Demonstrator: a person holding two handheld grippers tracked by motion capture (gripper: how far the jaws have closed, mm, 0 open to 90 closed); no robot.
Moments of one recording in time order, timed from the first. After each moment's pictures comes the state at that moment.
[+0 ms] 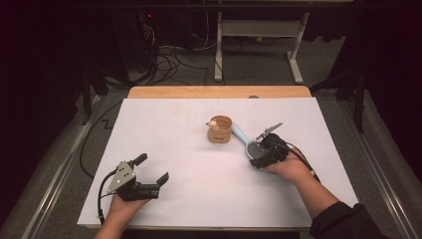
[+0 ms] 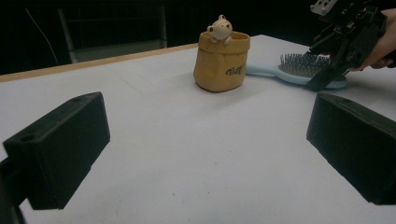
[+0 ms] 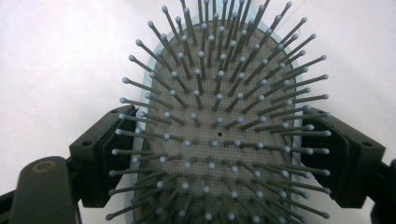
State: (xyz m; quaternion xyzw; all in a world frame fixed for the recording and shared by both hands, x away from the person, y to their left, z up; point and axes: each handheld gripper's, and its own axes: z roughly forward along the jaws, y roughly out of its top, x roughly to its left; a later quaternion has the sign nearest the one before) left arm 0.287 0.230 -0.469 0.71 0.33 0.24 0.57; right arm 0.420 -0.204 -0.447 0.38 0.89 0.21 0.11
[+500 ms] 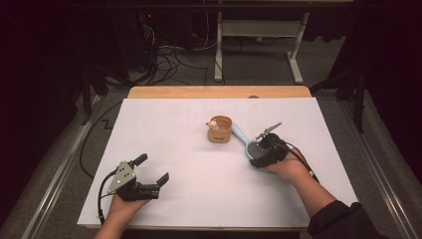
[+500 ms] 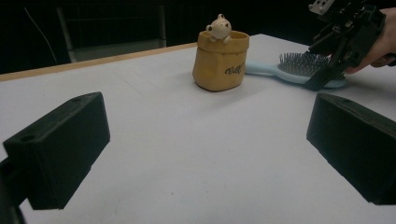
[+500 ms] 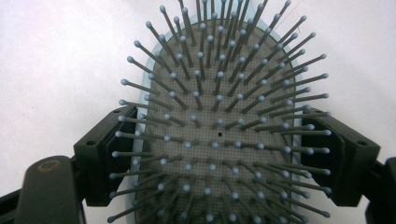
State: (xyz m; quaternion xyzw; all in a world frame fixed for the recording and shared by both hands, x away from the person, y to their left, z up) left arm 0.286 0.229 -0.469 0.71 0.34 0.24 0.57; right arm 0.420 -0.202 -0.446 0.39 0.89 0.20 0.11
